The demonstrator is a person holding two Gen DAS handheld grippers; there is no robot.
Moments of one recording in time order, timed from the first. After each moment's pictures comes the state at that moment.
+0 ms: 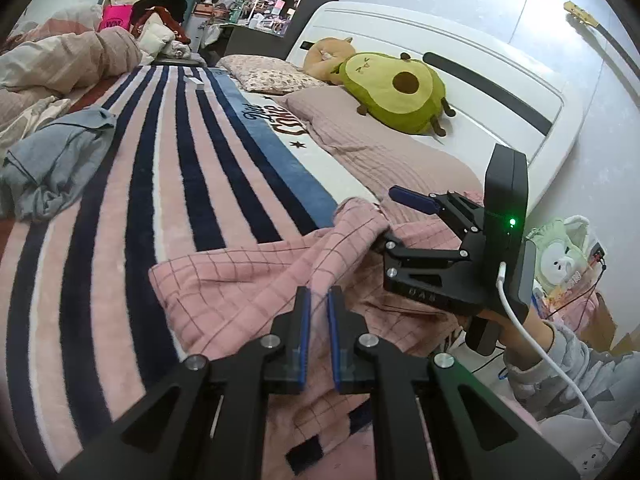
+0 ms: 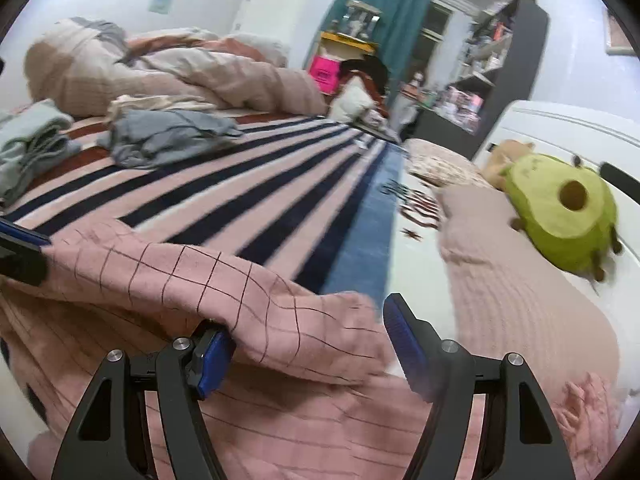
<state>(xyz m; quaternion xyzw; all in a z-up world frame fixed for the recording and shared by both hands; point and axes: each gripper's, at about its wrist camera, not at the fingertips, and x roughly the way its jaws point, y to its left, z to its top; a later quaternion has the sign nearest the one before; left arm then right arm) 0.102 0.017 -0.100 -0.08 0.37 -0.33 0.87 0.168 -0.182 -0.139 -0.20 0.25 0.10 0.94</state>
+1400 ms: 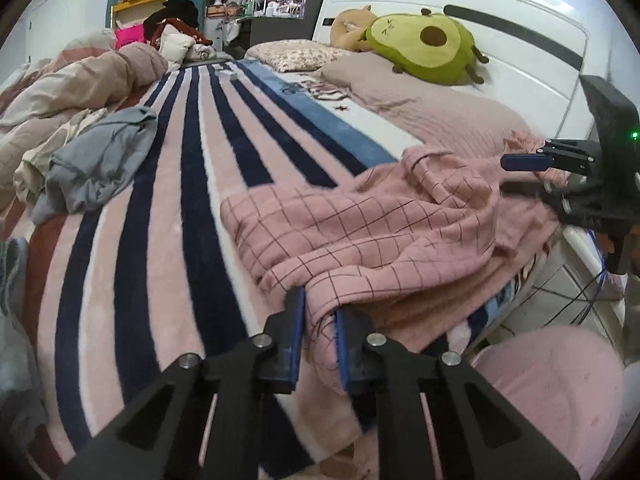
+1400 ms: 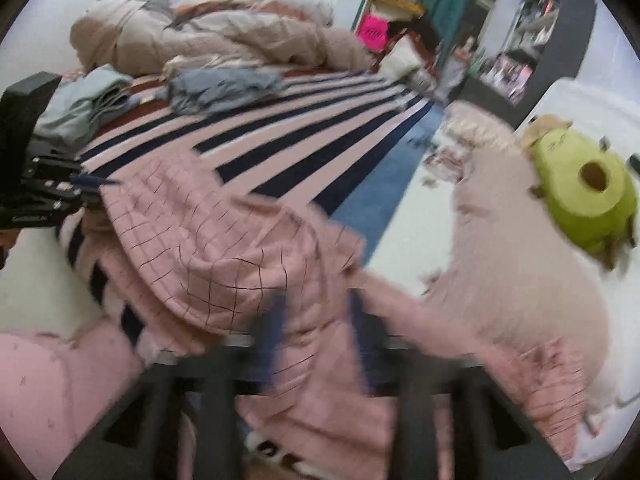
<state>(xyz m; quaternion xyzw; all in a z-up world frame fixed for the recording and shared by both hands) 0.078 0.021 -0.134 0.03 0.39 -0.23 0.89 0.104 -0.241 -0.119 -0.22 0.37 0.20 0.88</state>
